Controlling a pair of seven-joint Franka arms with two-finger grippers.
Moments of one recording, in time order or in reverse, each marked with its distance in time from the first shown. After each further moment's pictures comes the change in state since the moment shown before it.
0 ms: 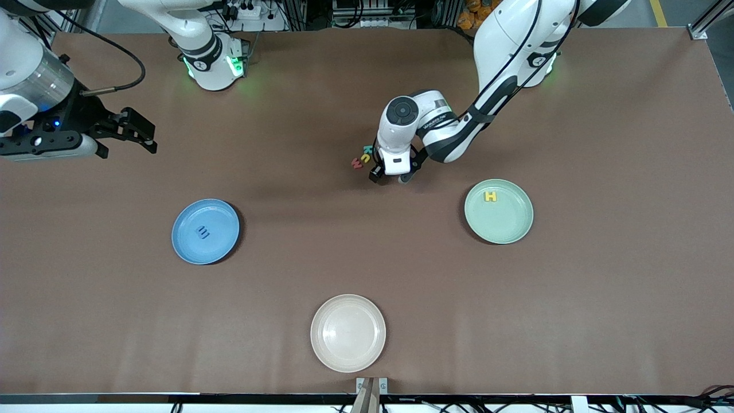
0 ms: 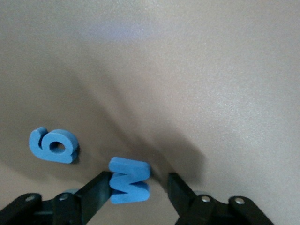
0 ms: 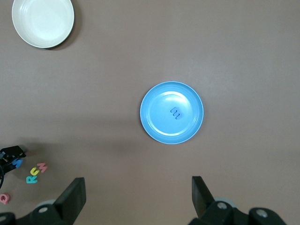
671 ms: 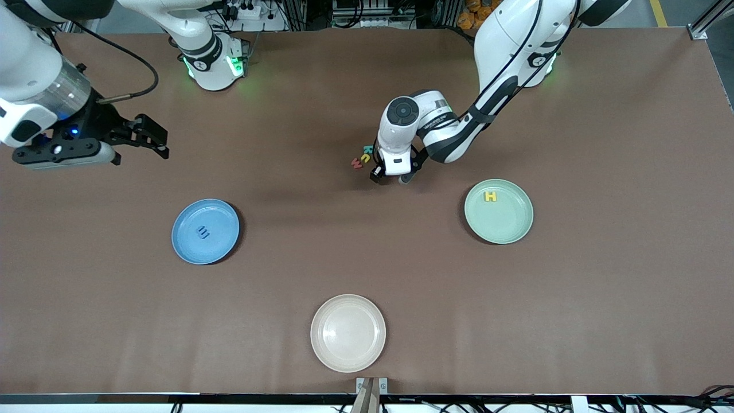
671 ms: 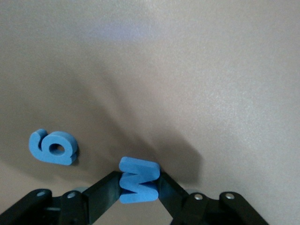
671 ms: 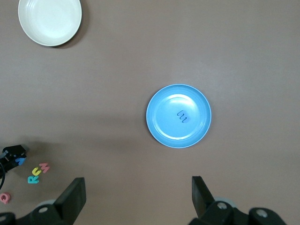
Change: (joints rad) left arm 0.007 -0.001 0.000 0.000 0.000 0.000 -0.002; right arm 0.030 0.028 0.008 -0.004 0.001 0.026 0.004
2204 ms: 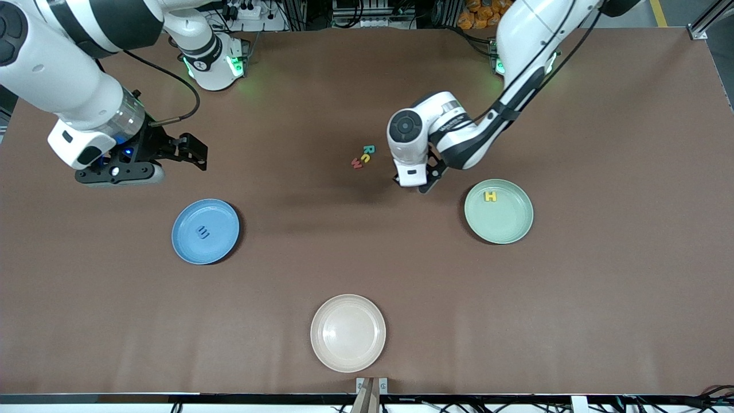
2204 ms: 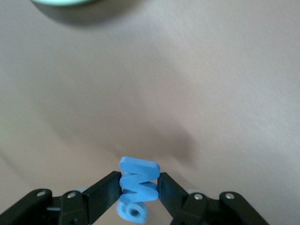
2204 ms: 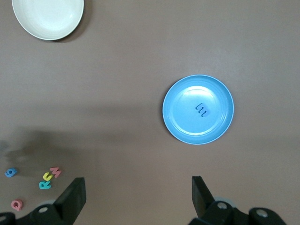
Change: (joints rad) left arm 0.181 -0.077 -0.103 0.073 0.002 -0.465 0.228; right arm 0.079 0.080 0.000 -0.003 0.000 0.034 0.141
